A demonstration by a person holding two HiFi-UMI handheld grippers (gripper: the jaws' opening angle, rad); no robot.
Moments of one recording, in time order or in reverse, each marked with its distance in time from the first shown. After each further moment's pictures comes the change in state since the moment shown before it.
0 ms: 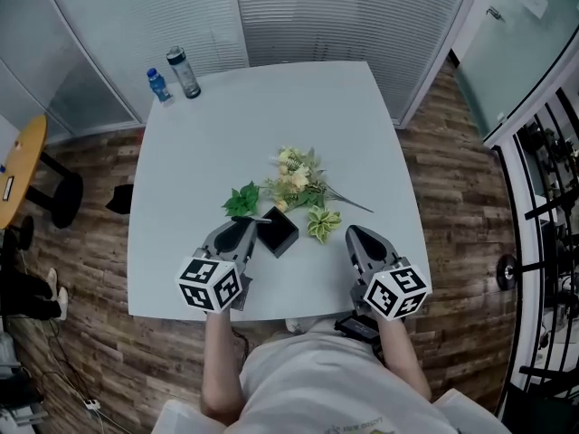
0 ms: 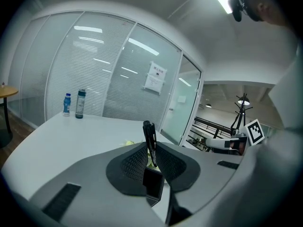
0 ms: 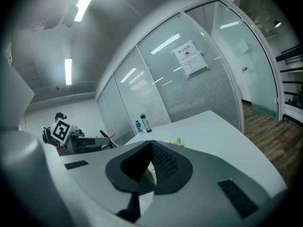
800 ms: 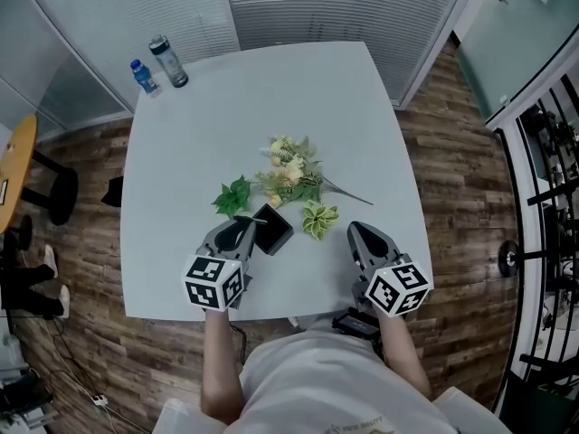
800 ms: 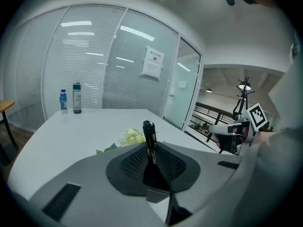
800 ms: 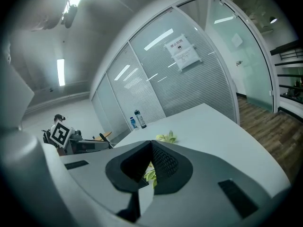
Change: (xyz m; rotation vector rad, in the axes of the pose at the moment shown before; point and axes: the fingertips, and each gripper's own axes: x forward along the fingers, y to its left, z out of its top) left arm 0.038 0.010 -0.037 0.086 0.154 0.029; right arm 0.015 -0.038 -0.022 0.057 0.047 -0.036
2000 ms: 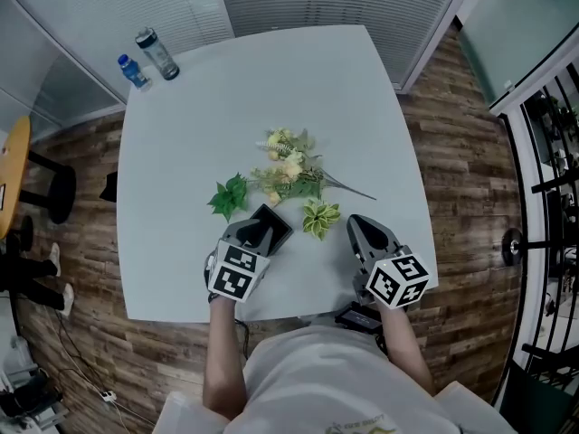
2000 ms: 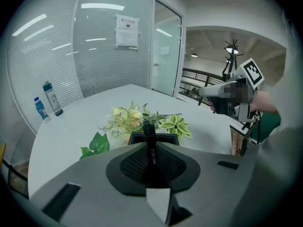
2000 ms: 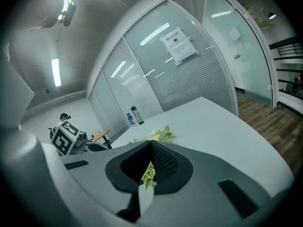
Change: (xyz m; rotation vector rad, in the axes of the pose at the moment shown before) left arm 0.056 -0.013 -0.060 0.292 0.362 -0.059; right arm 0.027 -0.023 -0.014 0.036 0.055 -0.010
